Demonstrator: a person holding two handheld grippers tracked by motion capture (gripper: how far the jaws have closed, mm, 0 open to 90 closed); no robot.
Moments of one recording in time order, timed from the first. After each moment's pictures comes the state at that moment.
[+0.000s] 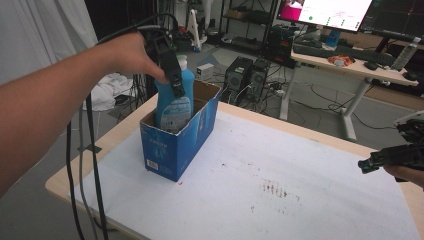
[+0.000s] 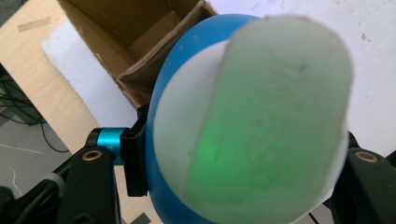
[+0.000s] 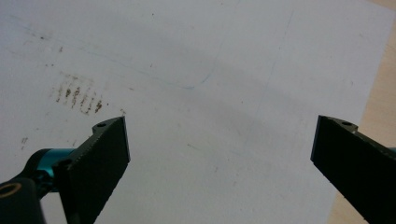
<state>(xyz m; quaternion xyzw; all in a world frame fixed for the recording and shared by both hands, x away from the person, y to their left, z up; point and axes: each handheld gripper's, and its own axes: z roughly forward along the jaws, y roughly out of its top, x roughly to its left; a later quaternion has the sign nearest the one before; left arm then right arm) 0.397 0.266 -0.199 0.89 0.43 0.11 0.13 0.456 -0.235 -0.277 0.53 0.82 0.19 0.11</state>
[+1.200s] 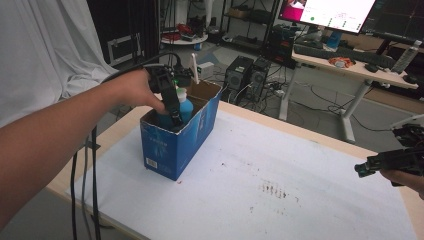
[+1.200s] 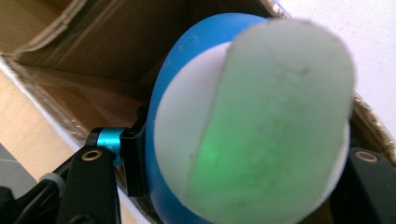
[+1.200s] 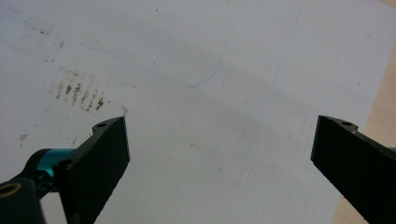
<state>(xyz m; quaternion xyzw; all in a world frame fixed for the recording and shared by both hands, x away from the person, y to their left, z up) 0.401 0.266 -0.275 0.90 0.41 0.09 0.12 0.456 -0.228 -0.281 0.52 0.83 0.18 0.11</state>
